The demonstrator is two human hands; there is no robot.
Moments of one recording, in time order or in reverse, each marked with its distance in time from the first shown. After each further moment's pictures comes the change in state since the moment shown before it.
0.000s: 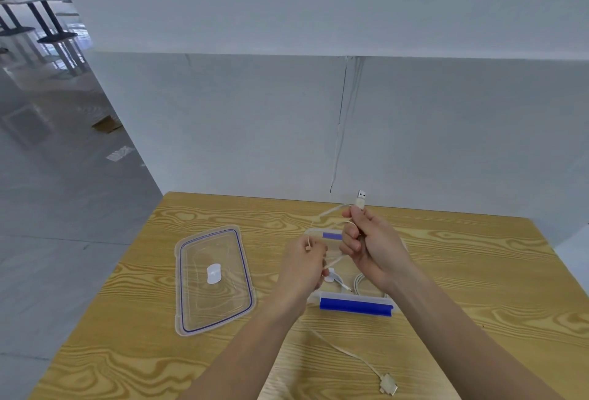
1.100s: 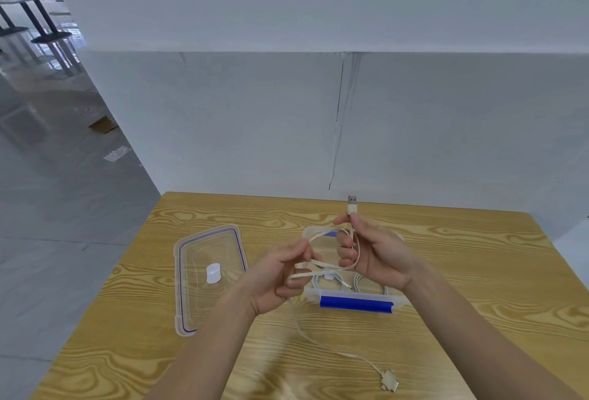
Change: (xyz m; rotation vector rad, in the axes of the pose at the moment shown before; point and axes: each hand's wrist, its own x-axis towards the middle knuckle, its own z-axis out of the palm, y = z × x) left_hand 0.015 -0.009 -0.052 -0.443 -0.525 -0.184; right_hand 0.015 0.002 -0.034 0.101 -0.395 0.245
